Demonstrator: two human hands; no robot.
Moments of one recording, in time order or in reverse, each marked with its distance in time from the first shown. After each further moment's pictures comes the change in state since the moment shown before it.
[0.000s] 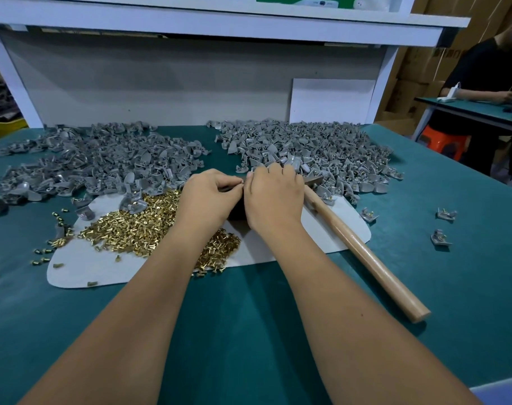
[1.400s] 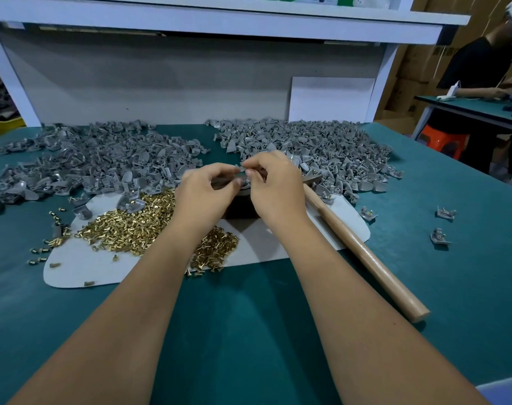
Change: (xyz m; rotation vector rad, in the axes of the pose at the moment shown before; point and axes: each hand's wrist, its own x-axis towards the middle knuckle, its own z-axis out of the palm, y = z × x) left_hand -0.002 0.003 -0.007 -0.137 -0.039 -0.031; right_hand 0.005 0.007 -0.018 0.772 0.002 0.053
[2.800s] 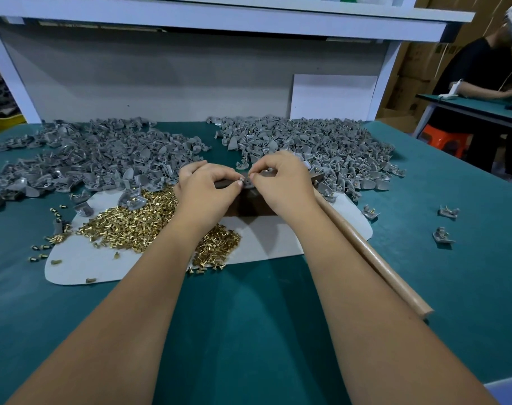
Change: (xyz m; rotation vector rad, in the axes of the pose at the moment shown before) left_hand -0.004 0.004 -0.001 0.177 0.021 -0.020; right_hand 0.012 0.011 -0.005 -0.037 -0.119 0.131
